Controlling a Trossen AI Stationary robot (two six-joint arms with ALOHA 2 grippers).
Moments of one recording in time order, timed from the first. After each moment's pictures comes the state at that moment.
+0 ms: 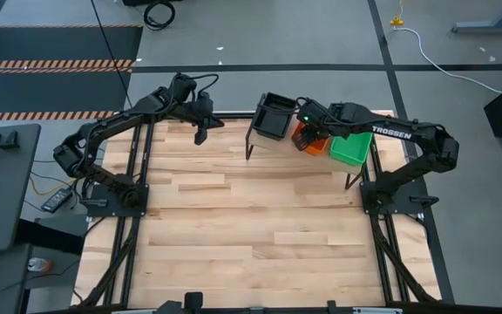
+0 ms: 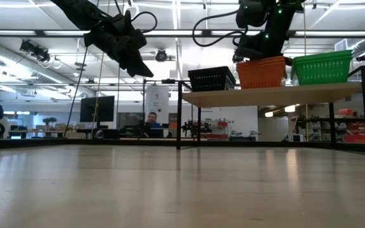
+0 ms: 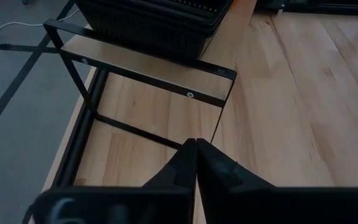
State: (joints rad) left arm 0.79 1.46 1.10 -0.38 0.58 0.48; right arm -0.45 1.39 1.20 -0.94 0.33 0.46
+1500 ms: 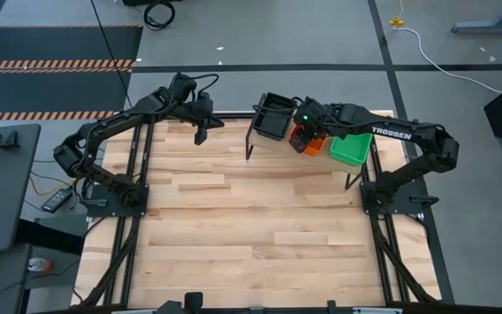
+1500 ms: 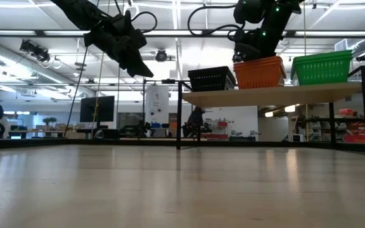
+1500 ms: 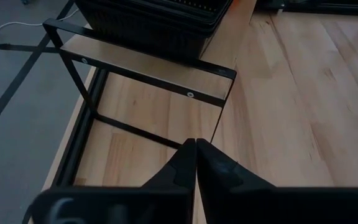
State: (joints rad) left arm 0.79 1.46 1.10 -0.38 0.58 0.48; right arm -0.44 1.39 1.20 -0.84 0.29 0.26
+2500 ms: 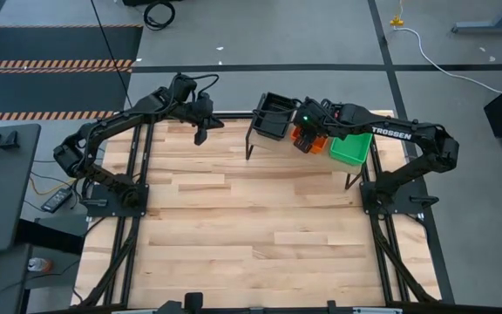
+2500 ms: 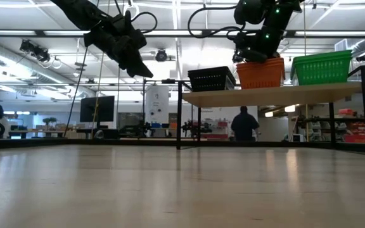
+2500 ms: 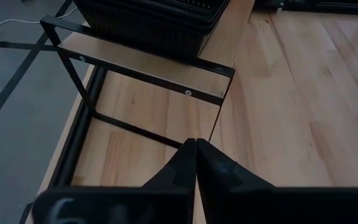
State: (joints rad) left arm 0.79 1.46 1.10 -0.39 0.58 0.48; right arm -0.43 1.39 1.20 -0.86 0.40 0.05
